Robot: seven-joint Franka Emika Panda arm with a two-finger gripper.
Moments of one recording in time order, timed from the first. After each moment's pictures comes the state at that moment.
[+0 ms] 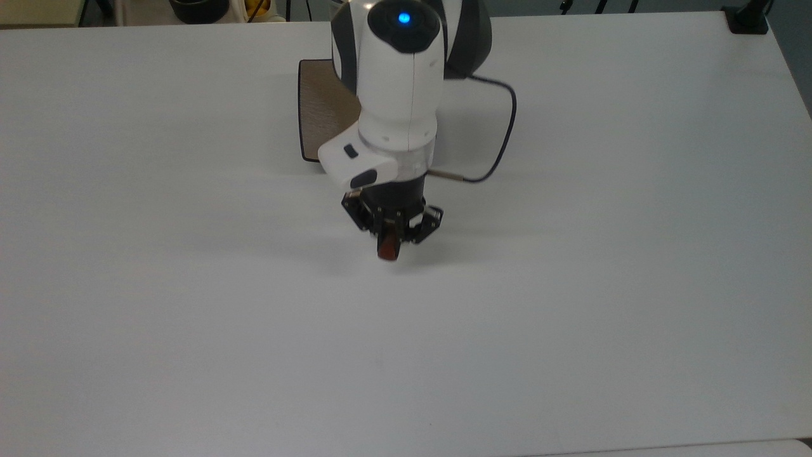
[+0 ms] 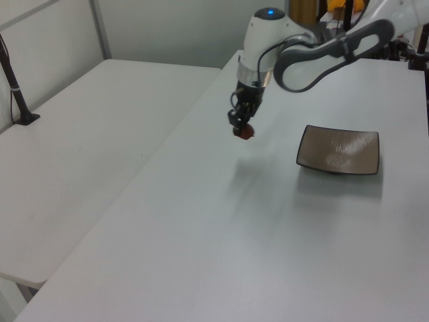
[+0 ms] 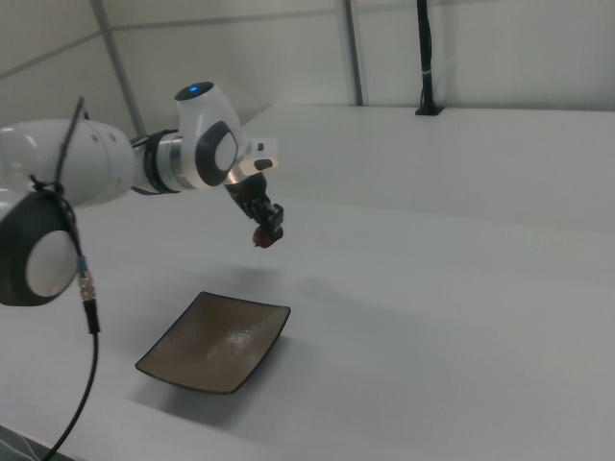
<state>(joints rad) 0.07 0.50 0.18 -1.53 -0.23 2.27 0.51</state>
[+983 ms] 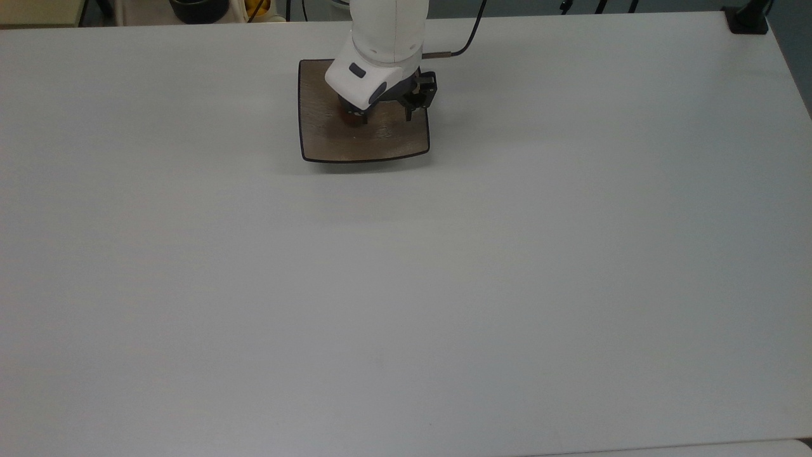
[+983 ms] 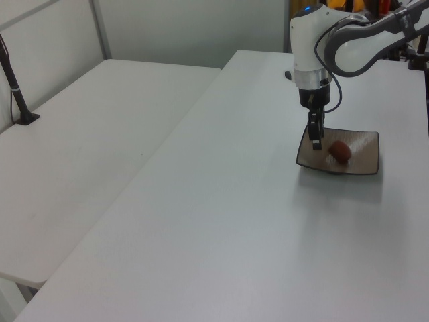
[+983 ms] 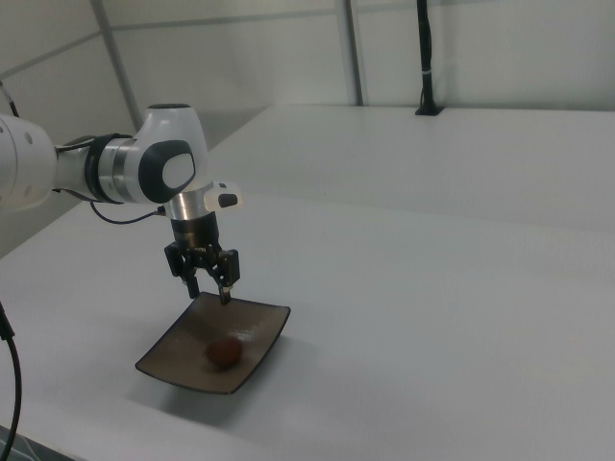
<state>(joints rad) 0.05 0.14 0.18 -1.97 -0.04 1.96 0.06</state>
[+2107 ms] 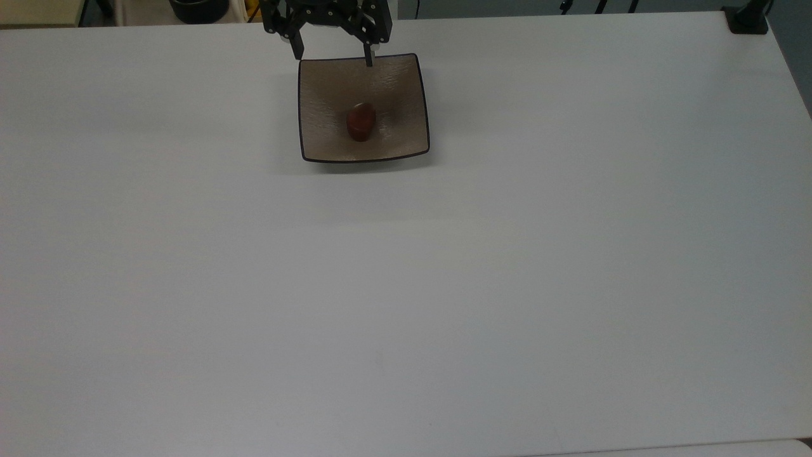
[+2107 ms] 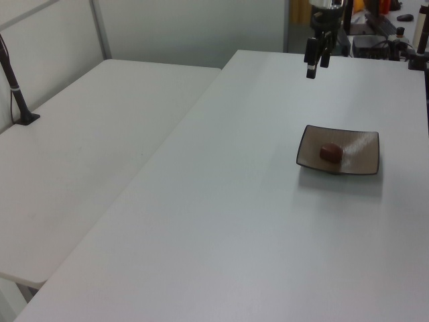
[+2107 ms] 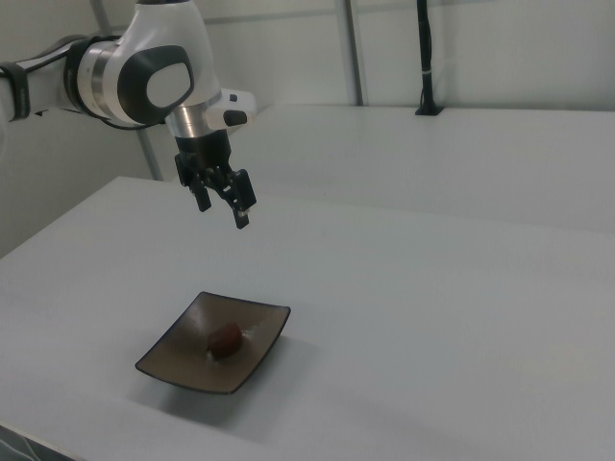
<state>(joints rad) 0.08 -0.02 -0.01 -1.79 0.06 1.82 0.15</state>
